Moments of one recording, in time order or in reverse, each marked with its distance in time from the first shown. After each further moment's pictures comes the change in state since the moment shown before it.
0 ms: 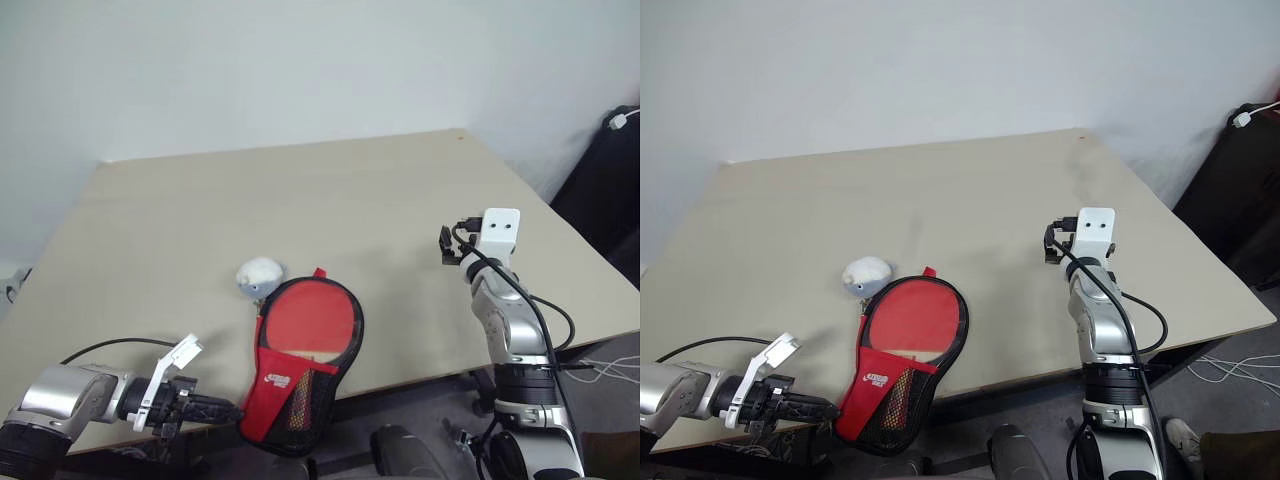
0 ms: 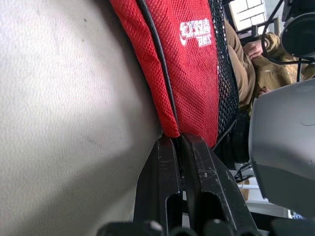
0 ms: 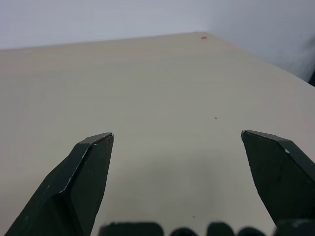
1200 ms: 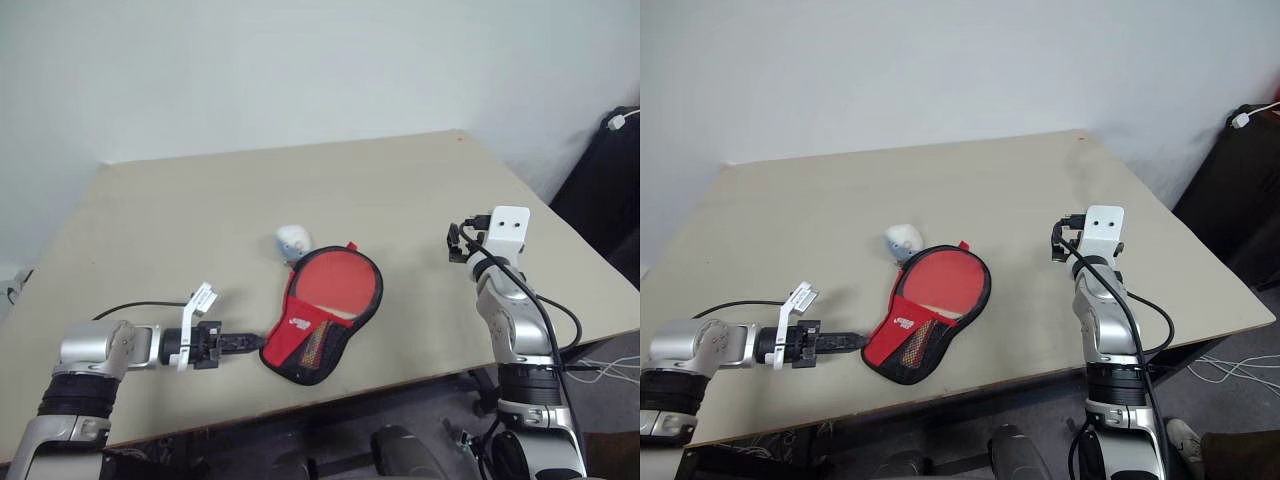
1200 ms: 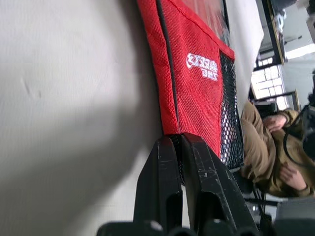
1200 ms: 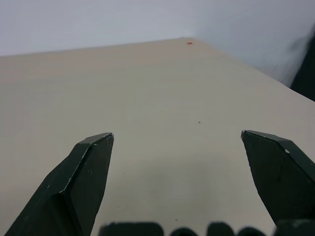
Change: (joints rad) left arm -0.284 -0.194 0.103 0.199 0.008 0.180 0.220; right arm 0.000 -0.010 -0.019 -0.021 0.000 0.000 -0.026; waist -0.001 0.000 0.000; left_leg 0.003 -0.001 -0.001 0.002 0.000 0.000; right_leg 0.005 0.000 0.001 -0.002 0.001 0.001
